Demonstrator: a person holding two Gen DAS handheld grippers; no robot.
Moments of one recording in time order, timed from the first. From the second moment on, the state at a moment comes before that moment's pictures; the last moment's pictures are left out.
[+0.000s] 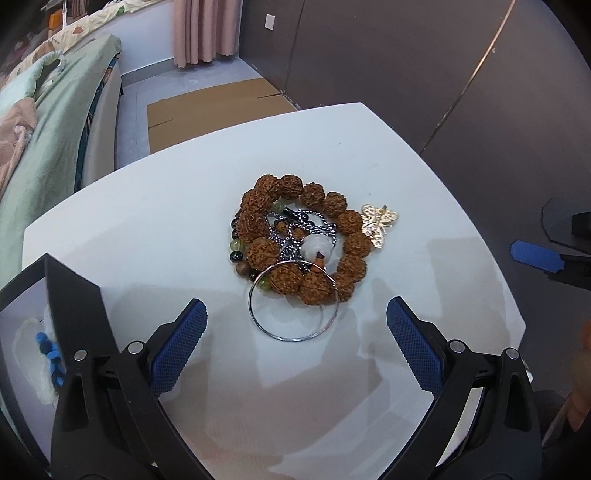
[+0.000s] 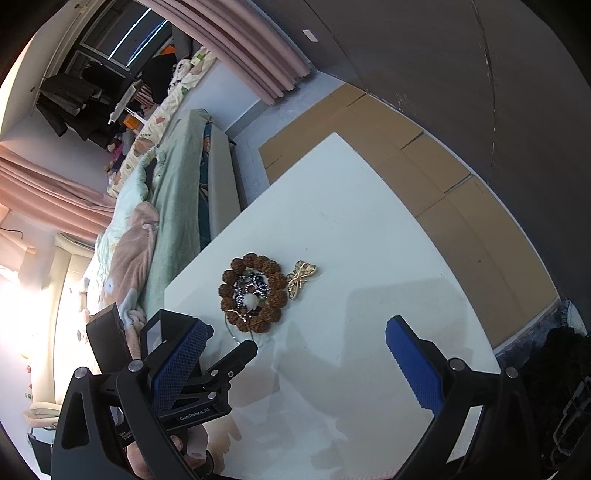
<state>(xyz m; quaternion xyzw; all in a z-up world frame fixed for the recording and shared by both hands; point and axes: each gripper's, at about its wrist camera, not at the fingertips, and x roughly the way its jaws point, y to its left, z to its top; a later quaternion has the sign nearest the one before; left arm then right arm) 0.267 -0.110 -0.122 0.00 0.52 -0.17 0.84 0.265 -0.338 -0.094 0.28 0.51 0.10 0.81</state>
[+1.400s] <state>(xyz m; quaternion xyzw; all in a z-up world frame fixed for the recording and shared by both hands) 0.272 -0.037 -0.073 -0.10 0.47 -0.19 0.85 0.333 -0.271 -0.140 0.18 0.54 0.00 0.82</state>
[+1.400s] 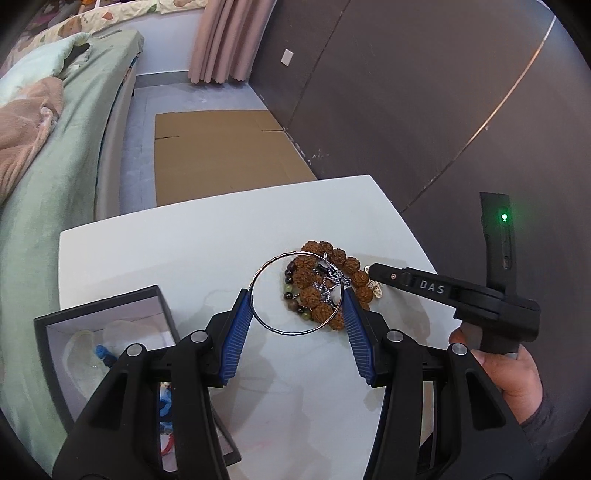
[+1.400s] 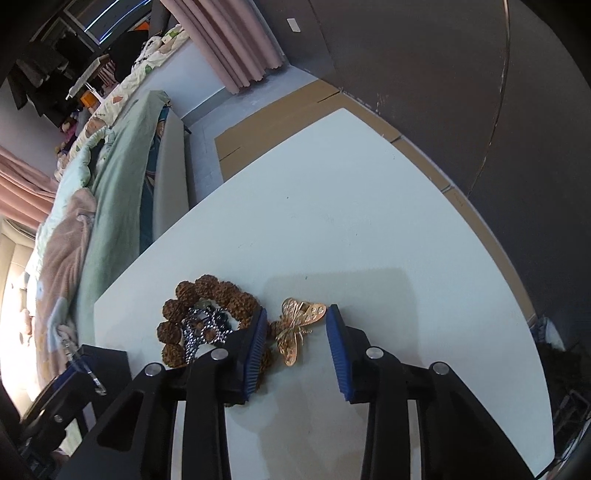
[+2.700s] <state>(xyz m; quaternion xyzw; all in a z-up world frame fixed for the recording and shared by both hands) 0.213 0.057 -0.030 -0.10 0.45 -0.10 0.88 0.254 -0.197 -0.041 0.19 0.45 0.17 0.86</state>
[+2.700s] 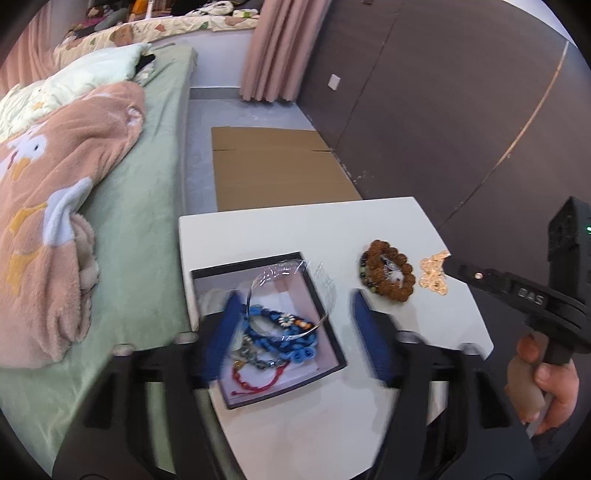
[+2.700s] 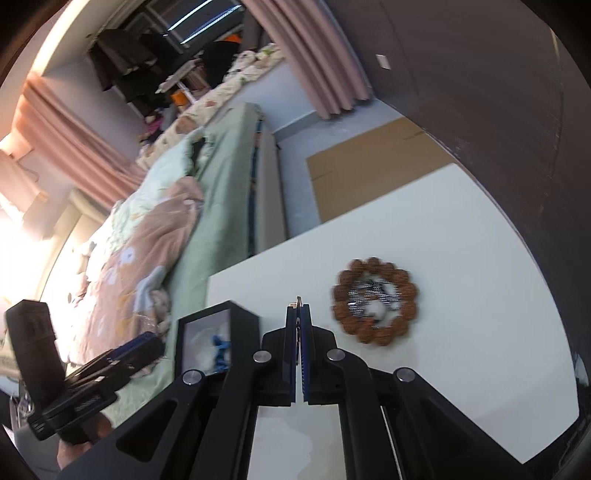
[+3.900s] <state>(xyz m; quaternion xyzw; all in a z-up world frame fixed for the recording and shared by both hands) 0.211 0.127 -0.022 -0.14 0.42 -0.04 0.90 0.261 -0.118 -0.048 0.17 0.44 0.25 0.84</state>
